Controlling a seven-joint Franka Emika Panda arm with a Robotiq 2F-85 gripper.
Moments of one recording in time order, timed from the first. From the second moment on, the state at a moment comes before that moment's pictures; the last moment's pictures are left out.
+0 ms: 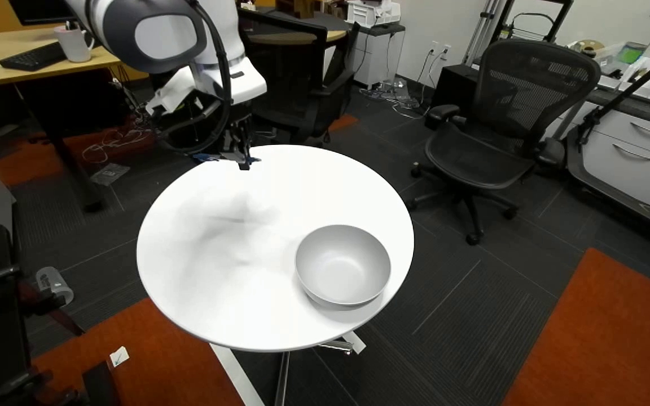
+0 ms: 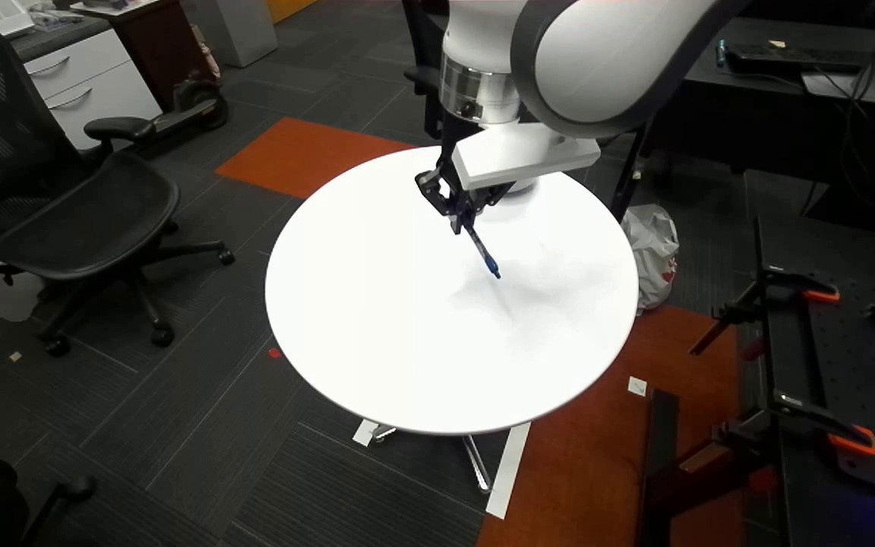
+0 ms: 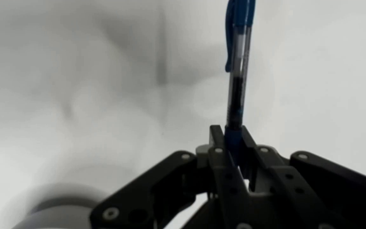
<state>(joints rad) 0.16 0.40 -0.11 -2.09 0.07 2.62 0.79</state>
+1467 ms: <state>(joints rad) 0.16 0.51 -0.06 -2.09 0.12 2.65 0.77</state>
